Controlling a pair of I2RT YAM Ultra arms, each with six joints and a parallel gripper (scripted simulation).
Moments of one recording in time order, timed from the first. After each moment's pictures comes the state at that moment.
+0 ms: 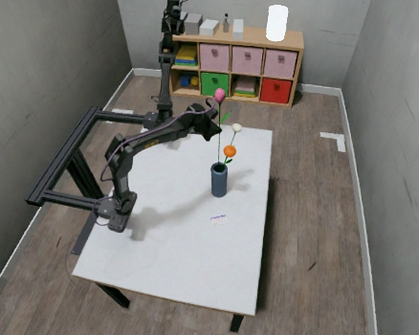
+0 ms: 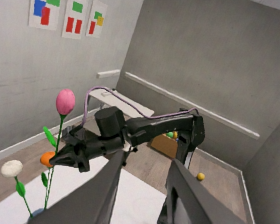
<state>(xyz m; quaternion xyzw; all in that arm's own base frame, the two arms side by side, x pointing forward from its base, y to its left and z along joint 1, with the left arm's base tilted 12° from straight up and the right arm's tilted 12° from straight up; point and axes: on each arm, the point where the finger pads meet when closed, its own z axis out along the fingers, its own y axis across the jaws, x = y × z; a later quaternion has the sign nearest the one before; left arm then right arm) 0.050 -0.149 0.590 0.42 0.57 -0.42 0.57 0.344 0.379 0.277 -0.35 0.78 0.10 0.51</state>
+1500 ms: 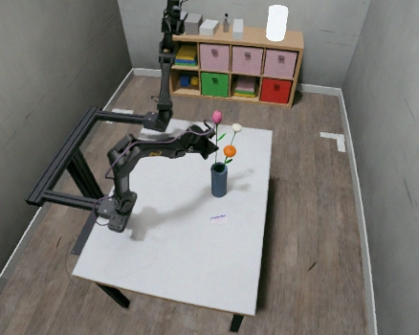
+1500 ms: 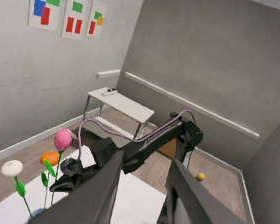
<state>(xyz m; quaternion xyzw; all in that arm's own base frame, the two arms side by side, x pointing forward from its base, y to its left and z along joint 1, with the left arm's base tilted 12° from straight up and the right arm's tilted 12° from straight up) 0.050 -0.149 0.590 0.42 0.57 -0.42 0.57 0.351 0.358 0.169 -0.35 0.78 0.10 0.51</state>
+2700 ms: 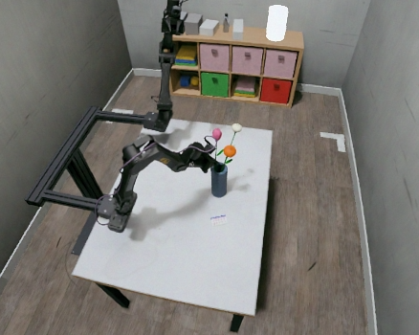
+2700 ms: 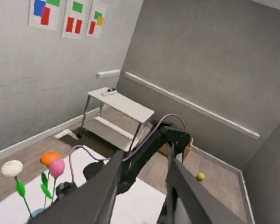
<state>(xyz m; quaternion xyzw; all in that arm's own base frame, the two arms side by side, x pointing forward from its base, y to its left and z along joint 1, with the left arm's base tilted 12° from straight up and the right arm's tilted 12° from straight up) 0.050 -0.149 0.590 0.42 0.57 -0.42 0.57 0.365 0.344 0.072 -0.35 0.78 0.10 0.50</state>
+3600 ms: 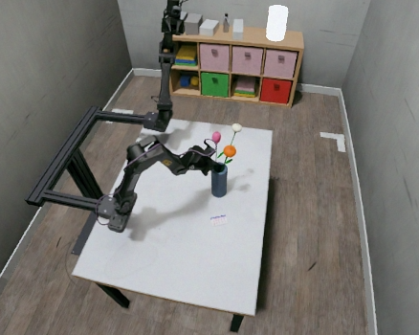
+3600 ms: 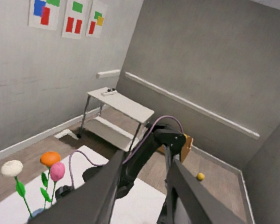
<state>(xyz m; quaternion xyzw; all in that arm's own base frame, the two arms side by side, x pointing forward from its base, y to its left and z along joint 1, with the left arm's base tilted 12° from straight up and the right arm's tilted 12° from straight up) 0.050 -0.149 0.590 0.42 0.57 -0.42 0.57 0.369 0.344 0.056 -0.35 0.78 0.10 0.51</state>
